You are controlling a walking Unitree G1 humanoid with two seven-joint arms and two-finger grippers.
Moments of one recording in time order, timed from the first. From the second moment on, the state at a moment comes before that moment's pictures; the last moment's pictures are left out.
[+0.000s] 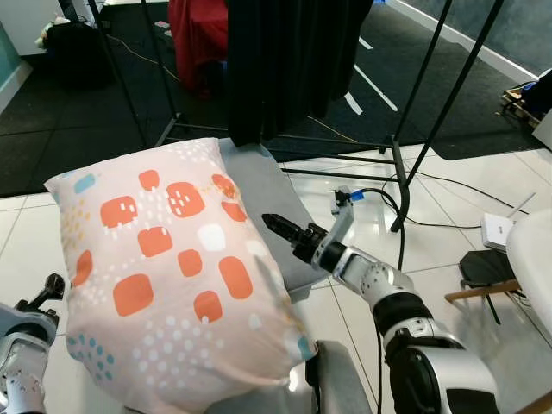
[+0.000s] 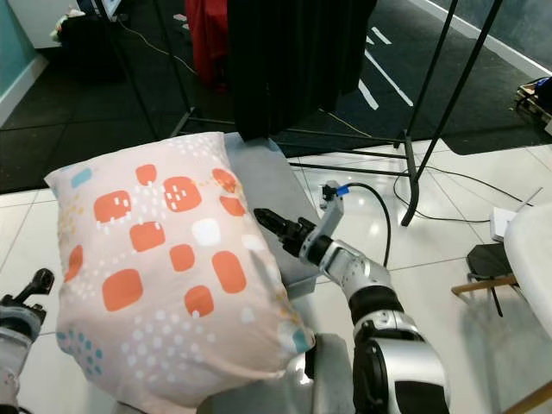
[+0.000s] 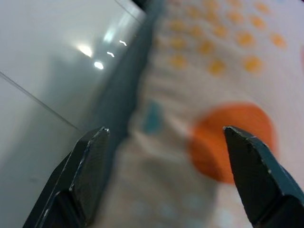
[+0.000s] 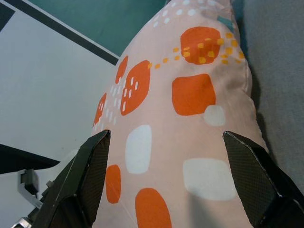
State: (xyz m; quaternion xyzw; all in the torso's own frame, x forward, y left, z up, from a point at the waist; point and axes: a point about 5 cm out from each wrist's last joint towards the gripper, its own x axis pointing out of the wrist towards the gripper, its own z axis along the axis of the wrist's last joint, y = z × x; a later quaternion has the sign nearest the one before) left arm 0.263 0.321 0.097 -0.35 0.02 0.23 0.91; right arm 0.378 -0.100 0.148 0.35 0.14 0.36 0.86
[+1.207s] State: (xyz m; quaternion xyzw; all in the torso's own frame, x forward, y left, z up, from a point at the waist) left arm 0.301 0.203 0.126 -0.46 0.03 -0.10 0.88; right arm 0.382 -0.106 0.143 0.34 0.13 0.32 0.87
